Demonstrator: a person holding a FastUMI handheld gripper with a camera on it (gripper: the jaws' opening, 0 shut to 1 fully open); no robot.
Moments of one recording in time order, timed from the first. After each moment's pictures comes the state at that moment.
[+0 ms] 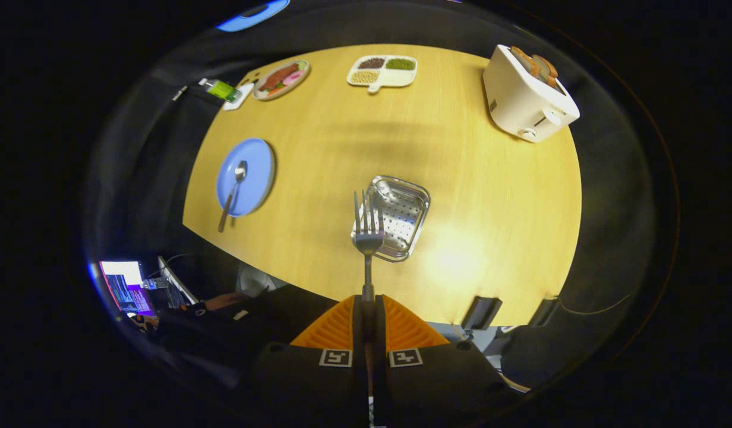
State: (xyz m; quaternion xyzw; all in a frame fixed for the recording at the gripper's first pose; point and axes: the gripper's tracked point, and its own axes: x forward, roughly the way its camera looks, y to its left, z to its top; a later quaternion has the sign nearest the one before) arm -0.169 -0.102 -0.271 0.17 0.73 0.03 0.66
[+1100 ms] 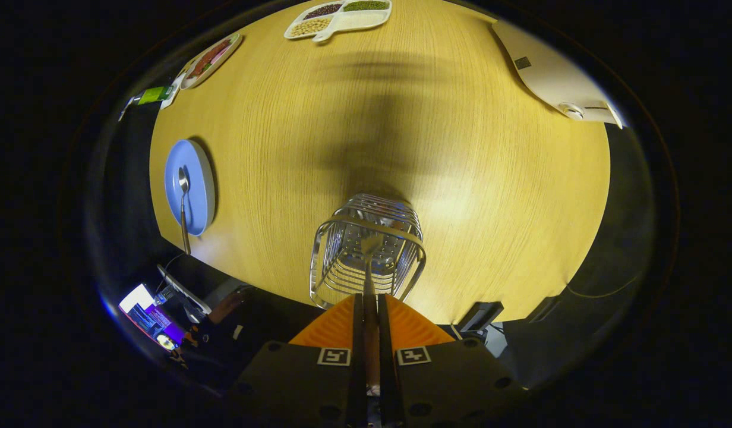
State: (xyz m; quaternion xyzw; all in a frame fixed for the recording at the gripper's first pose) arm -0.121 -0.111 -0.342 0.21 0.80 0.01 0.56
